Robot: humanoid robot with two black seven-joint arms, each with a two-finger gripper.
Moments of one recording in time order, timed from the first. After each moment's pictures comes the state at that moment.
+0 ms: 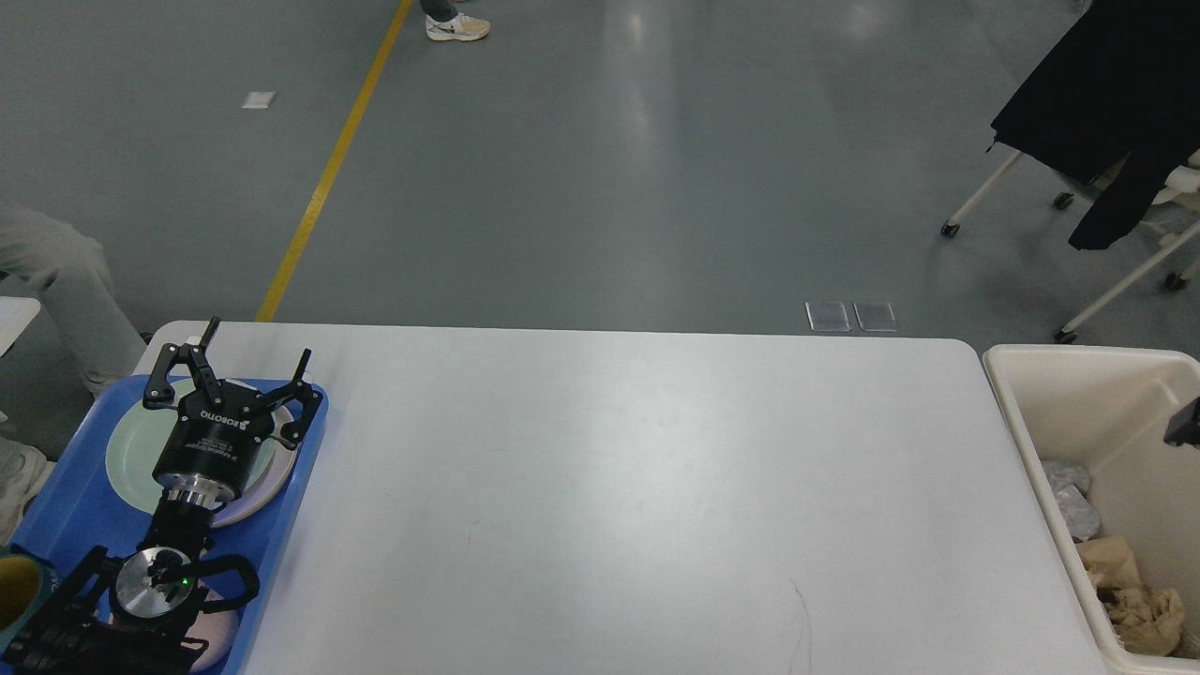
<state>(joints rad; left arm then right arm) -0.30 0.17 -1.43 -0.69 0.12 -0.67 -0.12 1.42 -0.77 -1.18 0.72 -0.22 0.64 -0.13</state>
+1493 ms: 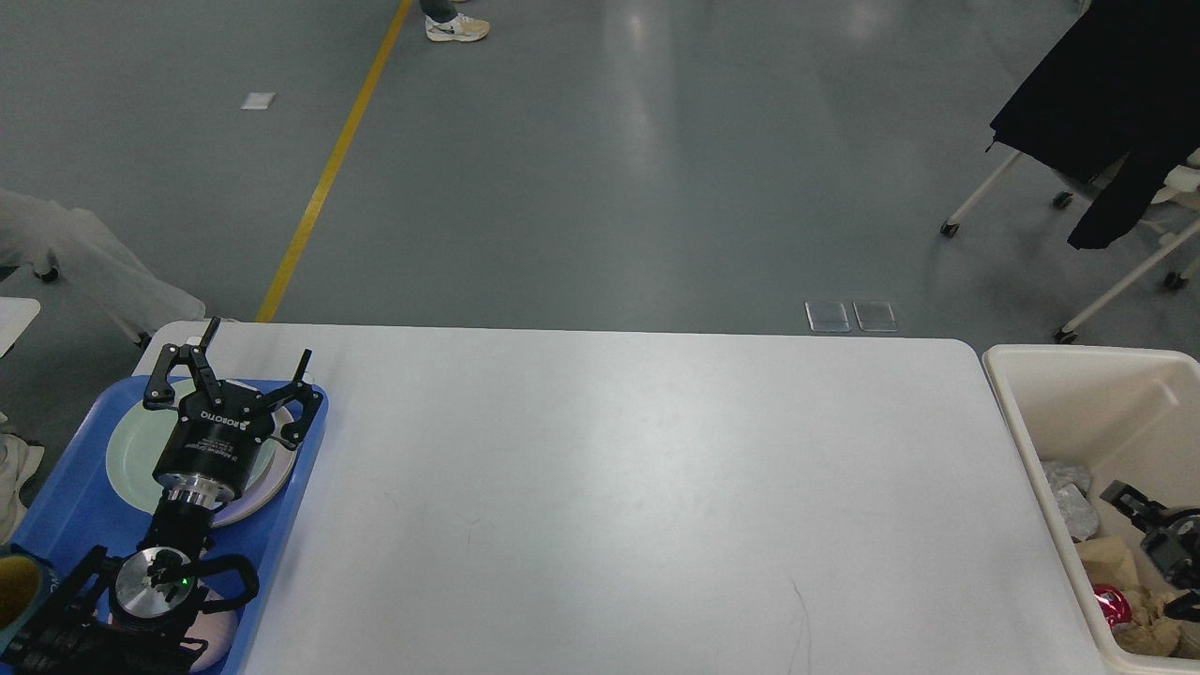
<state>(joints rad) -0.30 0.17 -1.43 -0.69 0.12 -0.67 -0.12 0.64 -0.43 -0.57 0.10 -0.20 0.08 -0.13</state>
